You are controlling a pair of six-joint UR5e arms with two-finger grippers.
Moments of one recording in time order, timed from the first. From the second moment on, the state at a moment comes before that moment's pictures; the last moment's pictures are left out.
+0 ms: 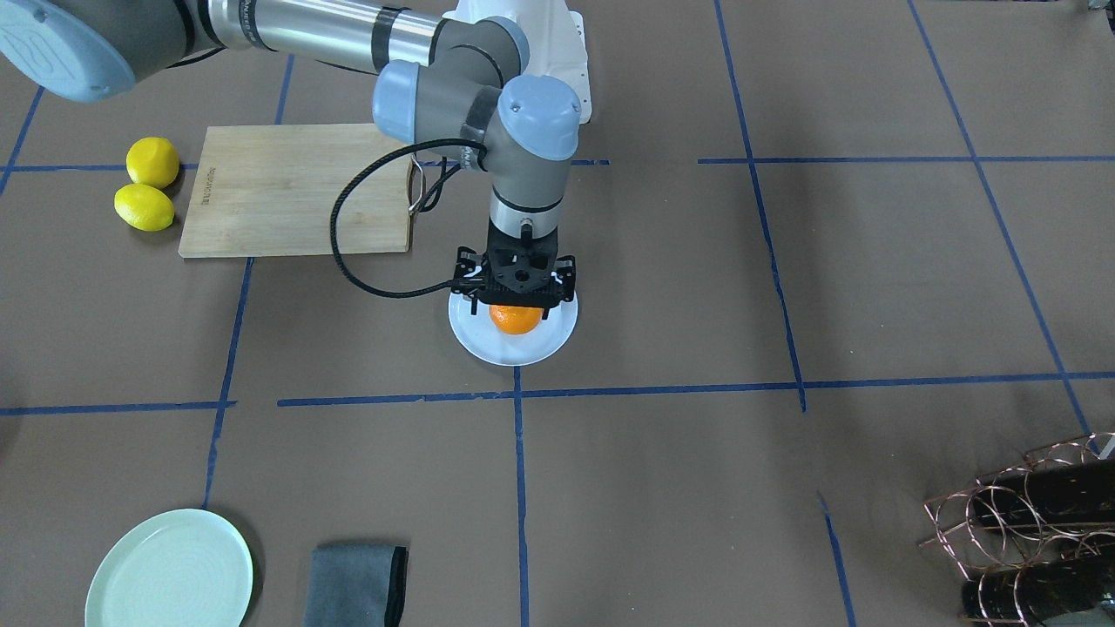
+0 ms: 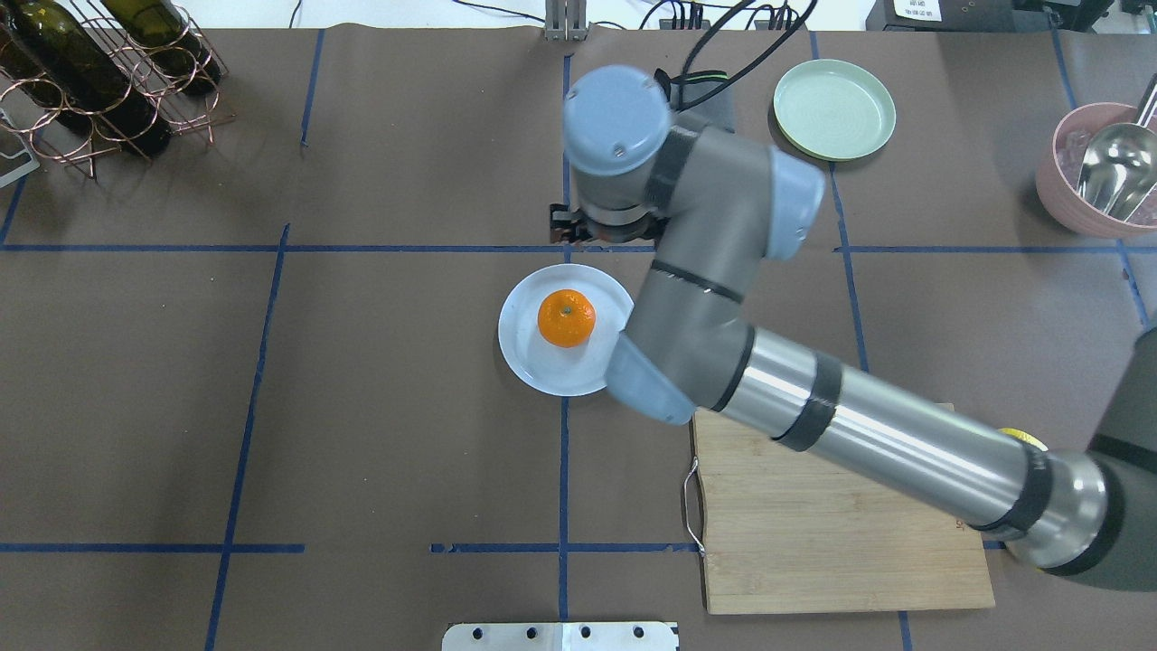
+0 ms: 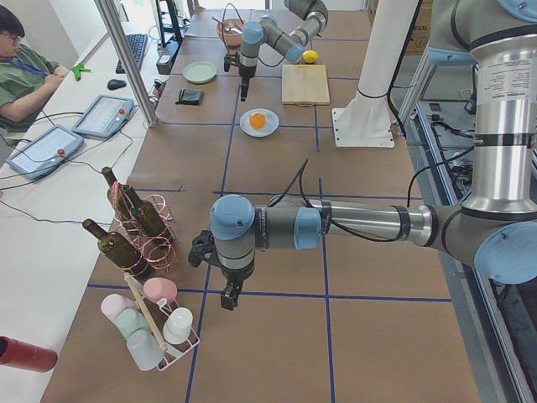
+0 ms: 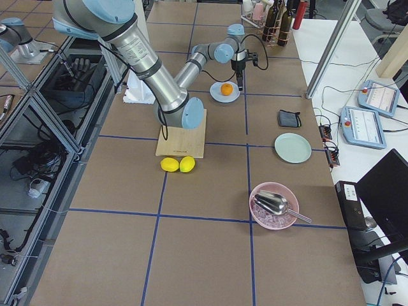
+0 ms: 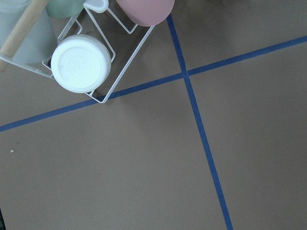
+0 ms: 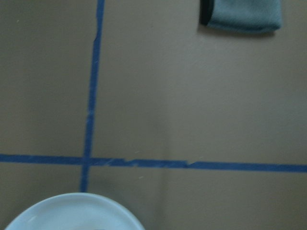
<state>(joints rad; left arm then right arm) -1.65 -1.50 -1.70 -1.49 -2.30 0.34 0.72 -0.79 1.58 -1.66 1.86 0.98</state>
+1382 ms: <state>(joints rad) -1.65 -1.47 -1.70 -1.49 -2.39 0.34 1.54 -1.61 1.75 -1.68 2.19 -0.13</state>
